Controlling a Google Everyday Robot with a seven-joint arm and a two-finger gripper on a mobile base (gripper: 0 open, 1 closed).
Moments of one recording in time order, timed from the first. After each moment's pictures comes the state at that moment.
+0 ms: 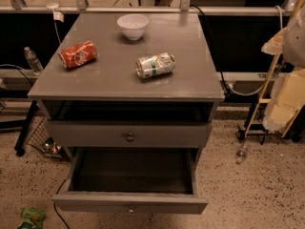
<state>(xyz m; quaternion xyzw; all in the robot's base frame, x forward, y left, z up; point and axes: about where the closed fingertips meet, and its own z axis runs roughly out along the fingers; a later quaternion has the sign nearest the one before) 0.438 -0.217 0.976 -0.60 0.78 -0.03 0.16</state>
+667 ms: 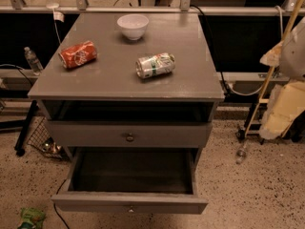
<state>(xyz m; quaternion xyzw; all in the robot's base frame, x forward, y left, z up) 0.437 -0.219 0.952 -0.59 0.79 -0.02 0.16</state>
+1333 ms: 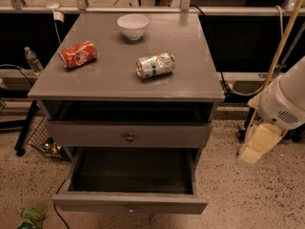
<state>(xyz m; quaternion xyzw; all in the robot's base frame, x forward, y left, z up) 0.436 -0.223 0.843 -0.53 0.83 0.05 0.14</state>
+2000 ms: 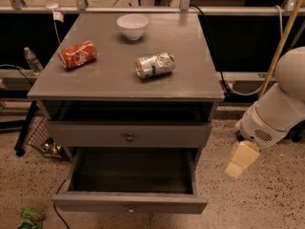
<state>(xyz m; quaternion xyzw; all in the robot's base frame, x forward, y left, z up) 0.433 -0.211 0.767 -0.51 0.85 0.10 0.10</state>
